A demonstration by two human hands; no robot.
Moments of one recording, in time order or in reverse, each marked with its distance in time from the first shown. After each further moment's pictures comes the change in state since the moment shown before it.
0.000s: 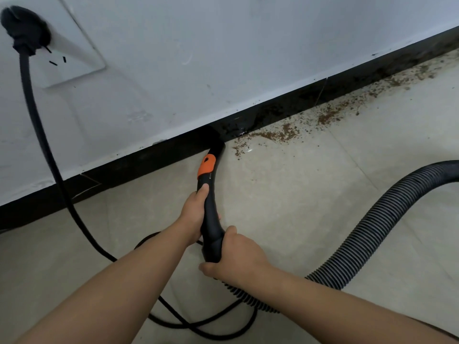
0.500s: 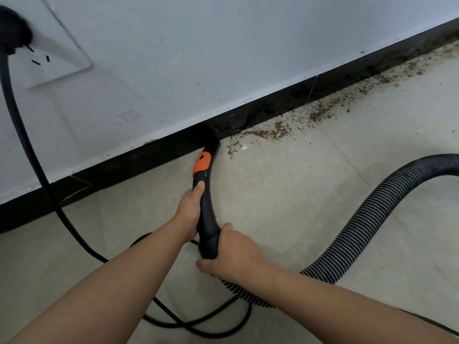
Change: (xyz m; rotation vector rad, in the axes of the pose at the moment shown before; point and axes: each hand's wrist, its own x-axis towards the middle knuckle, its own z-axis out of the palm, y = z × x) left_hand 0.006 -0.002 0.003 0.009 -0.012 0.038; right_hand 0.001 0.004 -0.002 -0.001 0.016 0.009
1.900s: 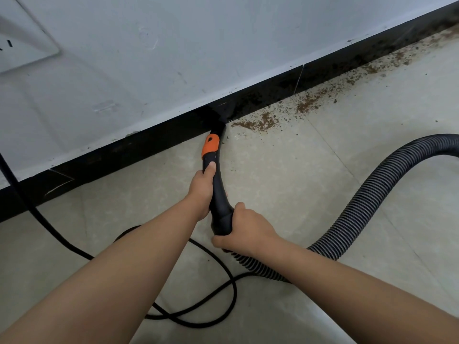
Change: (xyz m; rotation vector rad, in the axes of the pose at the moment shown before) left_hand 0.011 0.003 0.054 0.067 -0.003 0.047; right_hand 0.001 0.034 -0.037 -0.007 0.063 0.034
